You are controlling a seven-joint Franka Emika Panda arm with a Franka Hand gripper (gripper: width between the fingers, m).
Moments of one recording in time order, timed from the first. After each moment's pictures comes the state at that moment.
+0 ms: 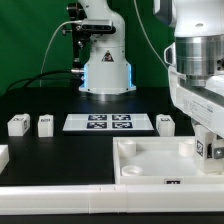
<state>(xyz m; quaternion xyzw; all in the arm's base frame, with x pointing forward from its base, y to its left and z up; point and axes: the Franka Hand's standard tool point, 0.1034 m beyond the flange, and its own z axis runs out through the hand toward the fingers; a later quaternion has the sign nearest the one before) 0.615 0.120 0.059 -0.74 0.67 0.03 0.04</state>
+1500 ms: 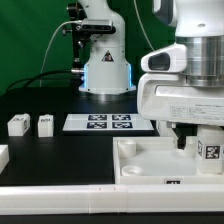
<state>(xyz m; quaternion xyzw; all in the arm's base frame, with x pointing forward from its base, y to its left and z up) 0.613 0.117 0.058 -0.98 0.21 0.01 0.03</state>
